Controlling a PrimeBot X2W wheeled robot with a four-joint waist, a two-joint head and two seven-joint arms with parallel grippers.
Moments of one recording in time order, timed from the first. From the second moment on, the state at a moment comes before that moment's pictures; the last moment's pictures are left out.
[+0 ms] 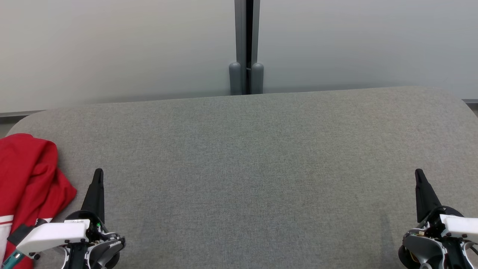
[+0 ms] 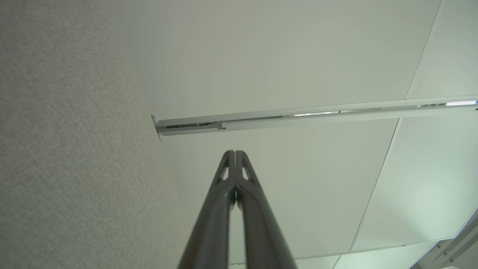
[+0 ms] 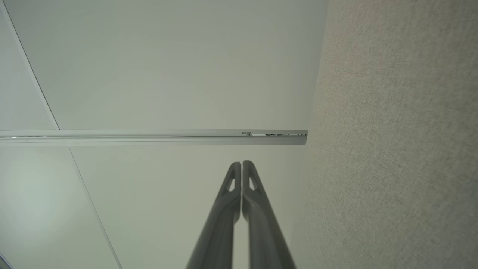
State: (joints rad) left arm -0.11 0.05 0.11 0.25 -1.61 -0.13 0.11; right arm -0.11 -0.05 -0.11 0.25 1.62 0.13 0.11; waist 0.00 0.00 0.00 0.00
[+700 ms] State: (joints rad) left arm -0.11 0.05 0.11 0.25 -1.61 -0.13 0.11; right arm -0.11 -0.05 -0.11 0.25 1.62 0.13 0.11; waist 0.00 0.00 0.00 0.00
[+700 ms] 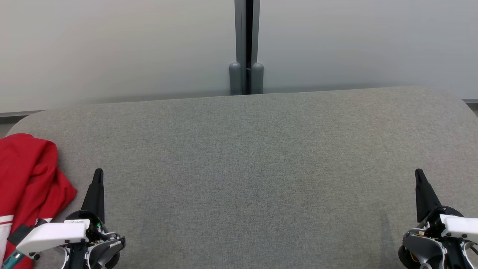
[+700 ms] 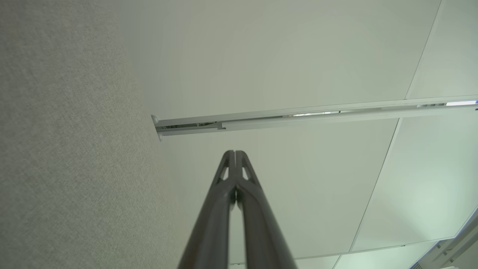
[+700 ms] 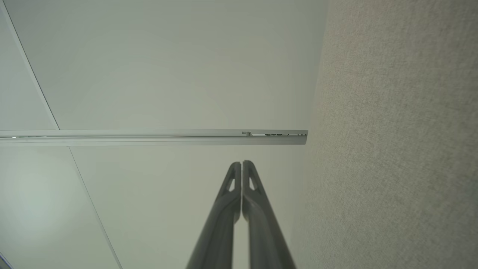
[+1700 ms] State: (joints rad) left arm -0.11 0.05 0.11 0.25 -1.61 -0.13 0.11; right arm -0.11 -0.05 -0.11 0.25 1.62 0.13 0.11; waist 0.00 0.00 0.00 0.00
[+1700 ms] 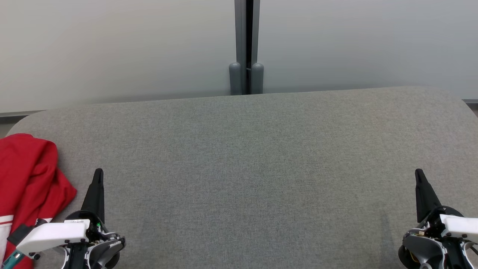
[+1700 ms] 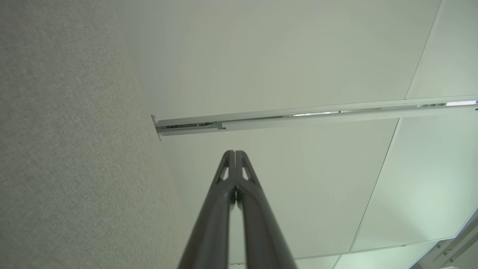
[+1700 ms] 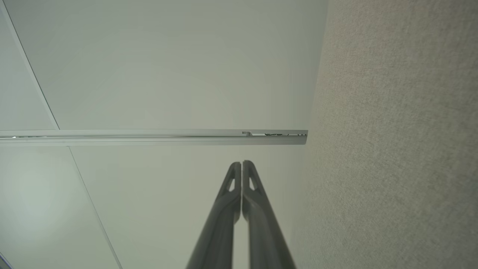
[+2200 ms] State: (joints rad) left arm -0.11 0.05 0.11 0.25 -1.61 -0.13 0.11; right arm -0.11 -0.05 -0.11 0.25 1.62 0.13 0.11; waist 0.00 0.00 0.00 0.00
